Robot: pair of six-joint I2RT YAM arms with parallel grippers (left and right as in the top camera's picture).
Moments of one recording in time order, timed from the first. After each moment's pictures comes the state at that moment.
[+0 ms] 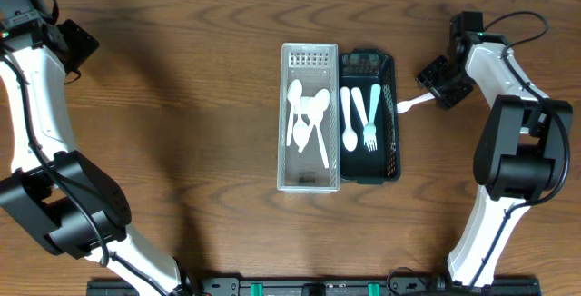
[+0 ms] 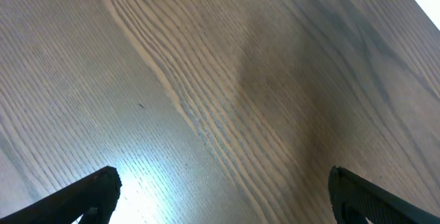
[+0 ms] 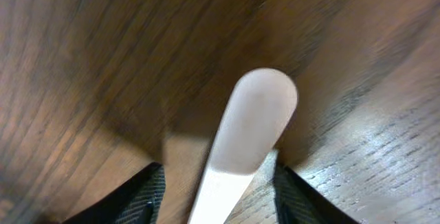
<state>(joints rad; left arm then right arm) 0.41 1.93 1.79 -0.89 -0.19 -0.47 -0.08 2.20 1.62 -0.85 -0.06 0.82</state>
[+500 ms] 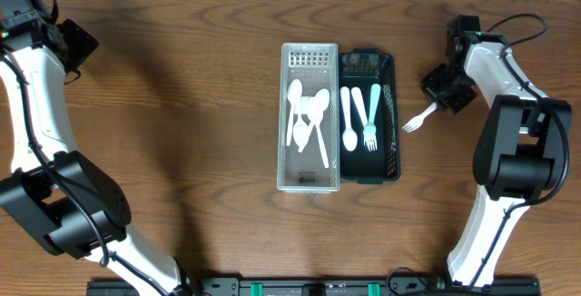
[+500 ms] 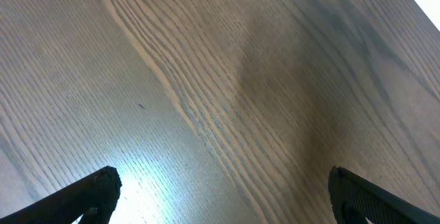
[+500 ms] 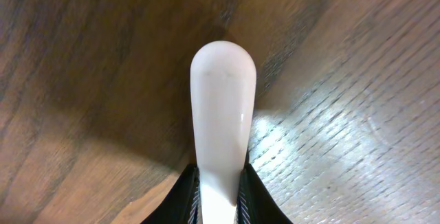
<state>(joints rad) 0.41 1.93 1.79 -0.89 -0.19 -0.47 -0.08 2.20 1.62 -0.96 0.03 0.82</state>
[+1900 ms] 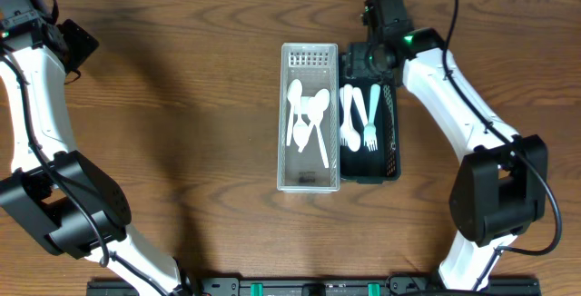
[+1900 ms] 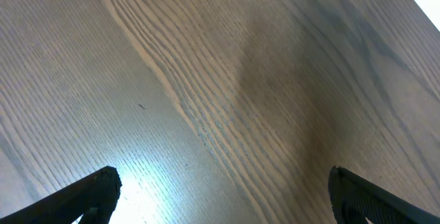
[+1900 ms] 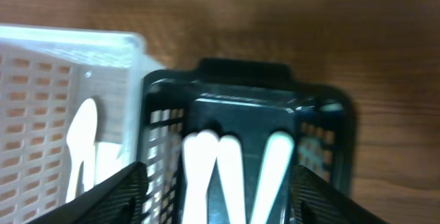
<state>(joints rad) 0.41 1.93 1.79 -0.89 -0.19 -0.47 0.29 1.94 1.61 -0.74 0.01 0.30</state>
